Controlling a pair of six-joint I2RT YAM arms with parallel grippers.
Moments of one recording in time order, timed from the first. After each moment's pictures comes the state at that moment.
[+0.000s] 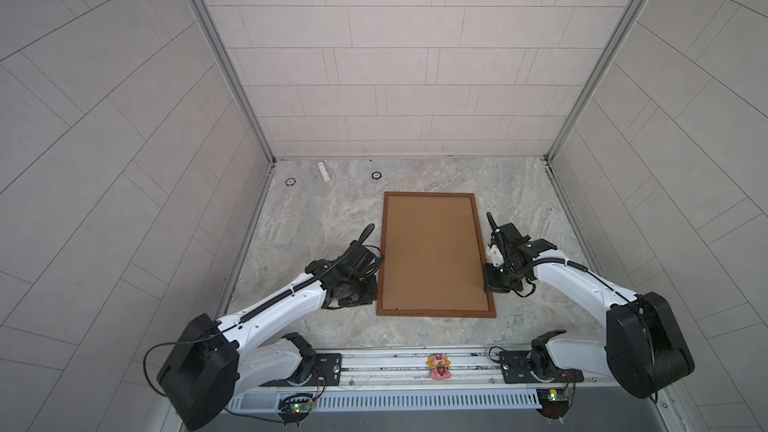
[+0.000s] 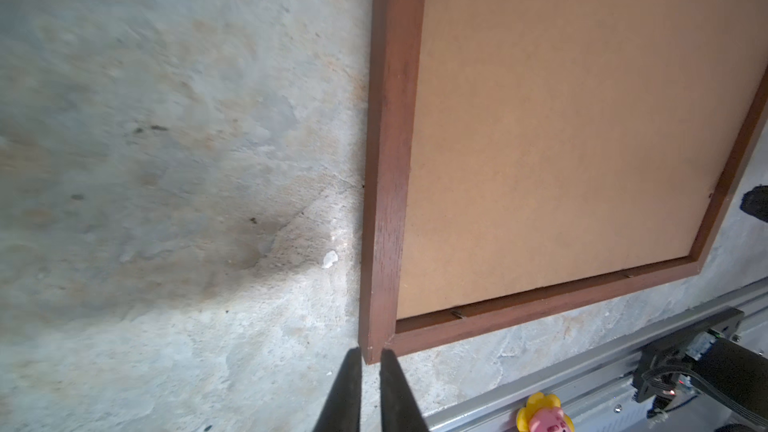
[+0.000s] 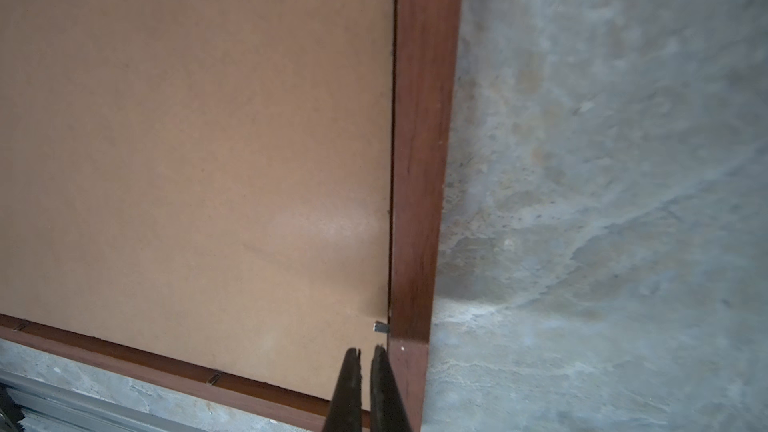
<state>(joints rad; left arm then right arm) -0.68 1.16 0.63 -0.68 0.20 -0.75 0.28 1.28 0.69 -0.81 -0.21 0.39</state>
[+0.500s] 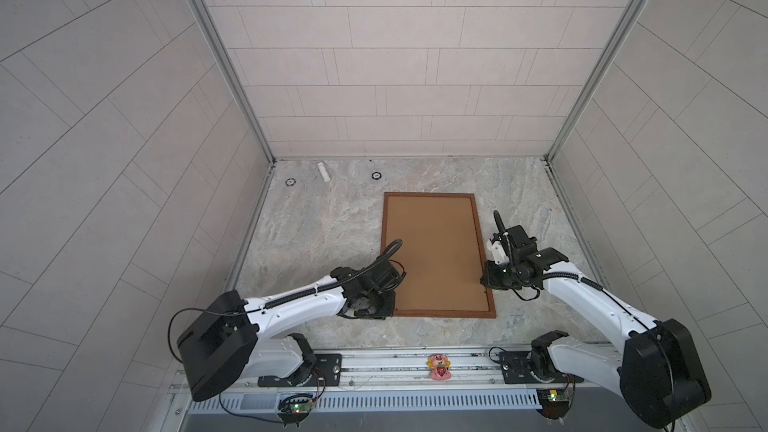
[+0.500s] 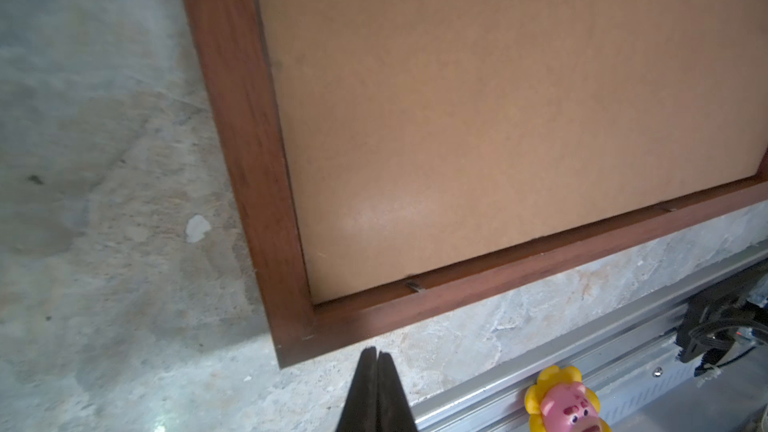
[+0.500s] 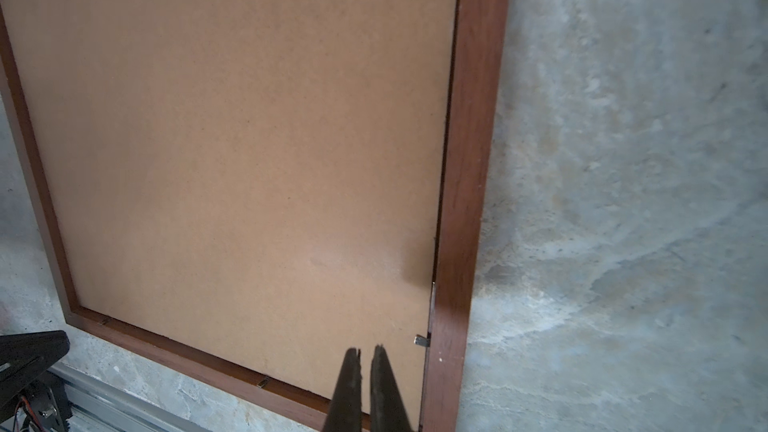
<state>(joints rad) -0.92 1.28 0.65 -0.60 0.14 -0.86 0.28 1.13 0.63 -0.72 -0.24 0.42</state>
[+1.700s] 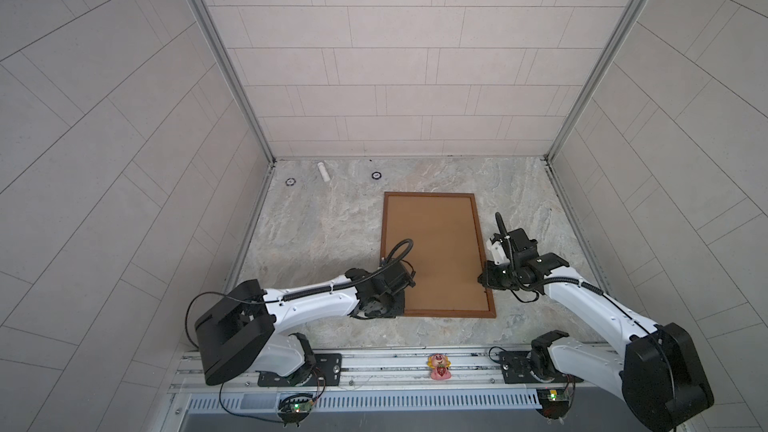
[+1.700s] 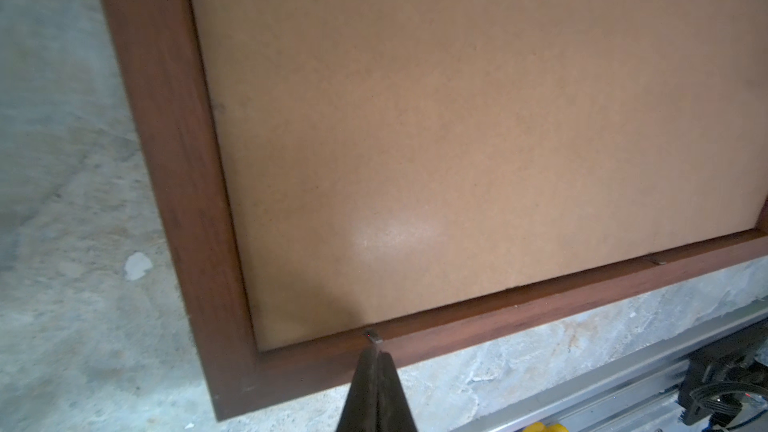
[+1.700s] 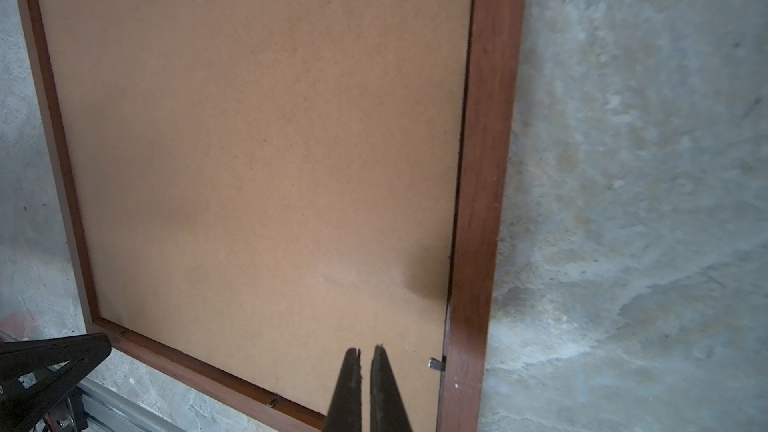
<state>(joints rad) -1.00 1.38 0.69 -0.53 0.05 -0.97 0.28 1.11 0.59 -0.62 -0.26 0.45</state>
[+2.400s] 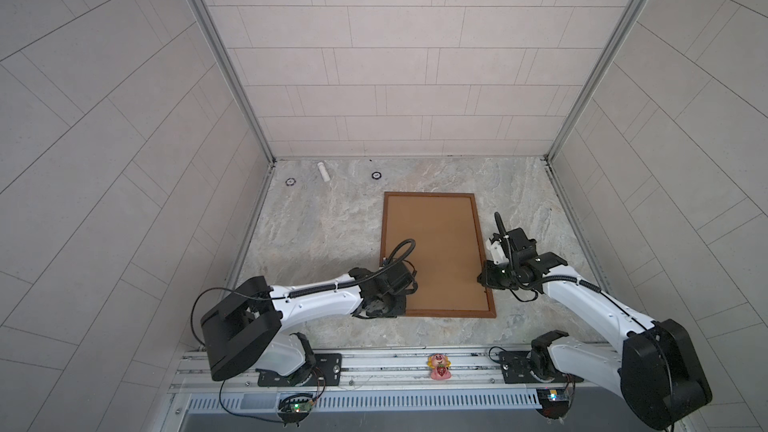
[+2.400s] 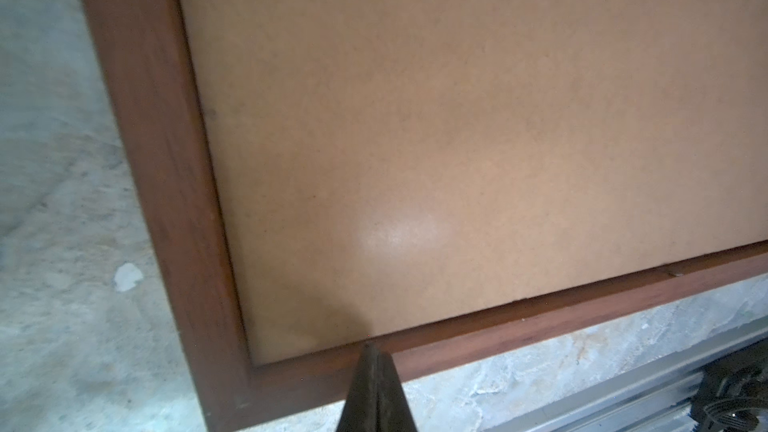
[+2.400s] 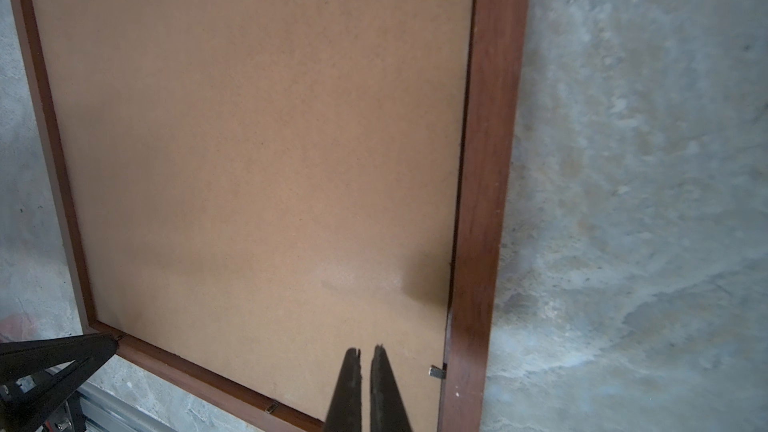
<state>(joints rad) -1.00 1.41 0.70 -0.53 0.03 -0.97 0.28 1.13 0.59 -0.61 -0.26 0.45</state>
